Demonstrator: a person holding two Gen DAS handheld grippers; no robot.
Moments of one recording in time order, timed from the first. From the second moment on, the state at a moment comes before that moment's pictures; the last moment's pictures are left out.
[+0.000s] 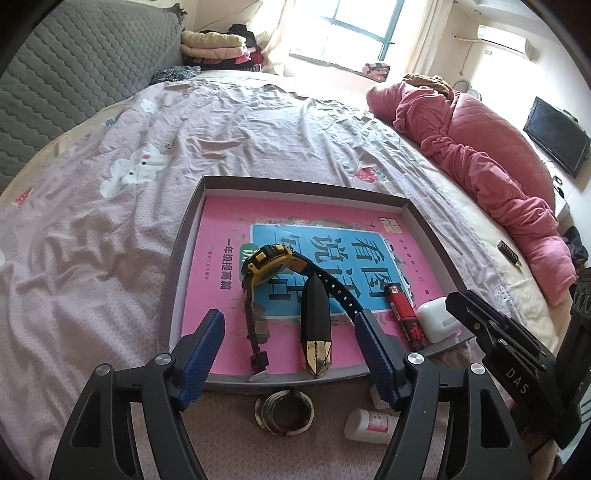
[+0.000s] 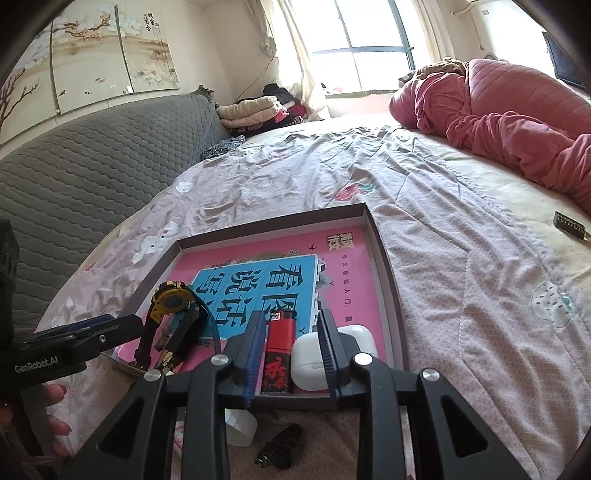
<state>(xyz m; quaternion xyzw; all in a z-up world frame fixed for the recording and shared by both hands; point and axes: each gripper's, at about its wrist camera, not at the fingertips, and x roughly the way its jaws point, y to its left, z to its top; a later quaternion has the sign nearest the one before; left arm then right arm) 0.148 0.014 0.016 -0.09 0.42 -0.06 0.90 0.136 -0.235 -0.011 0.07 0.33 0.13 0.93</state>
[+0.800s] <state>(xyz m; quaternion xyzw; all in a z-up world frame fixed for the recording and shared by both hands) 0.118 0.014 0.021 -0.08 0.42 -0.04 0.90 0.105 -0.241 -0.004 0.06 0.32 0.10 0.94</state>
